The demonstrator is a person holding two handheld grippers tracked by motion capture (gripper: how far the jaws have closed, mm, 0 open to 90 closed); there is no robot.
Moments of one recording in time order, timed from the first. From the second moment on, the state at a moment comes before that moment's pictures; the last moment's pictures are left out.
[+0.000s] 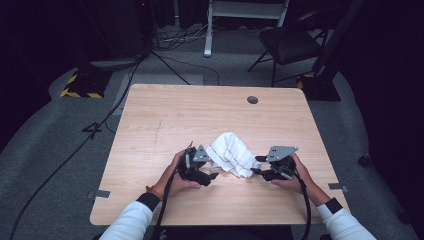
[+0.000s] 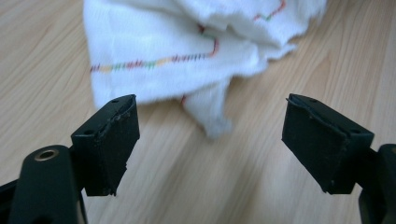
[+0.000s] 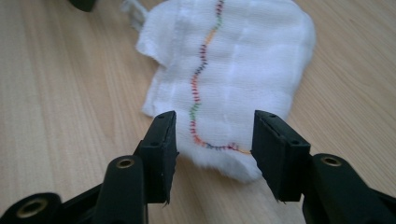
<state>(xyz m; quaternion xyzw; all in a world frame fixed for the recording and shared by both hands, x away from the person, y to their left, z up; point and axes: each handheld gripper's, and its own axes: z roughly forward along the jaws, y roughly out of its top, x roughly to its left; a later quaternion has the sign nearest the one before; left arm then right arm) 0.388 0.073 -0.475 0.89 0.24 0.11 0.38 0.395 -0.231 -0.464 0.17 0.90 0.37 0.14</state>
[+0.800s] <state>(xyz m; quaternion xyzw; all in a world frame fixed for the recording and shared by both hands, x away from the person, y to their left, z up) 0.409 0.054 -0.481 0.91 0.19 0.14 0.35 0.394 -0.223 -0.483 0.14 0.92 0.33 0.14</state>
